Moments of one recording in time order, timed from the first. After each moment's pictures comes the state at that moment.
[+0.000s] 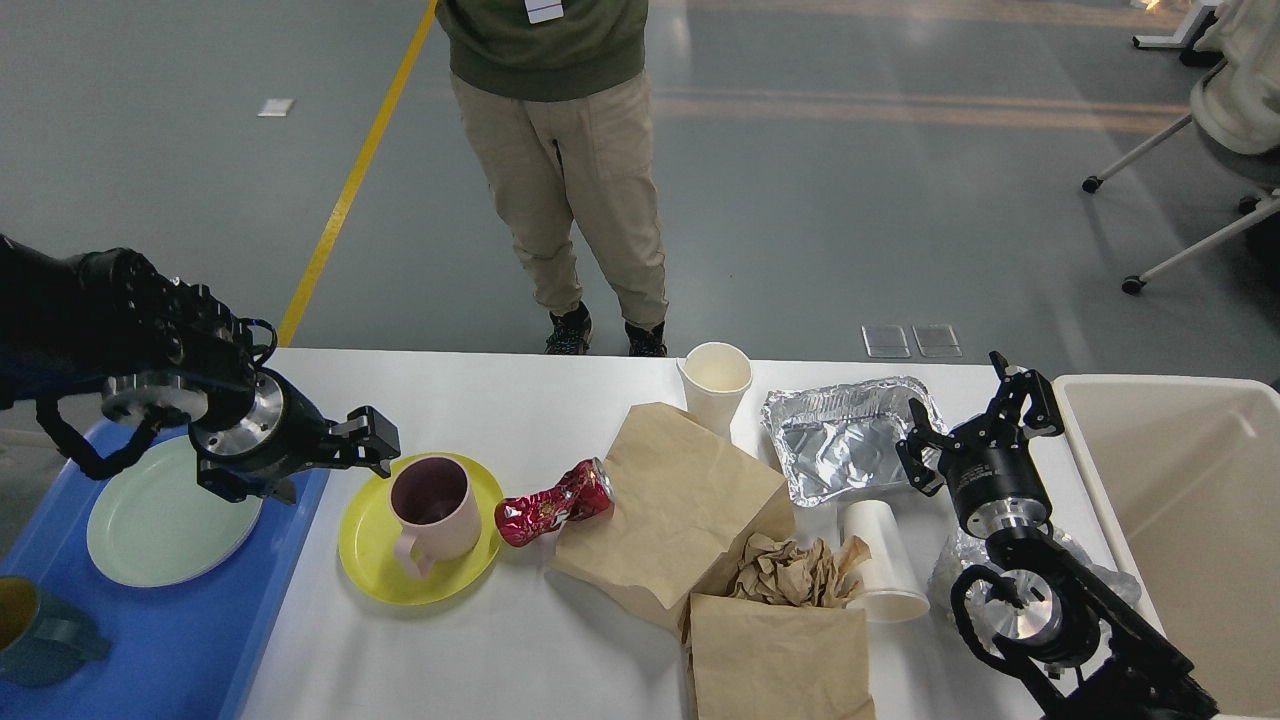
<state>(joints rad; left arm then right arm) -1.86 0.23 1.46 -1.36 -0.24 -0.33 -0.06 0.23 -0.17 1.13 0.98 -0.30 0.05 0.40</state>
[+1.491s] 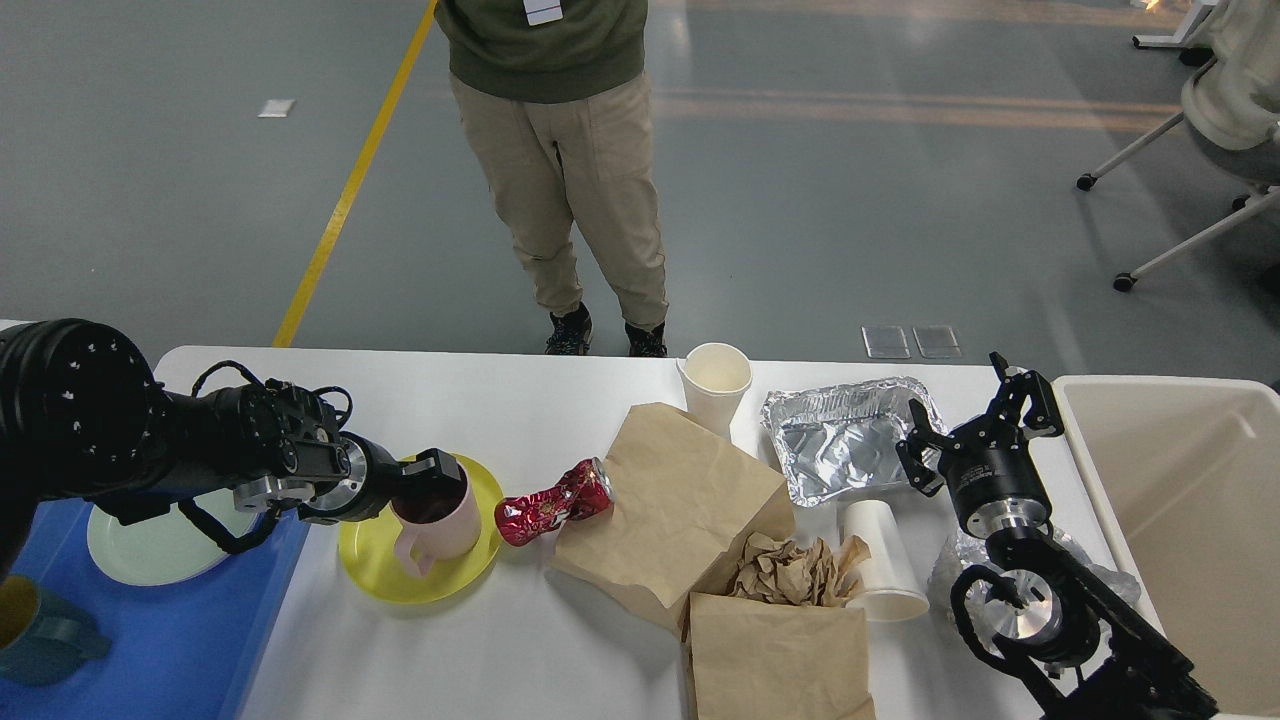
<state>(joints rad) -1.41 0.14 1.28 -0.95 -0.24 -0.15 -0.05 0.23 -0.17 1.13 0.98 -0.30 0.05 0.40</state>
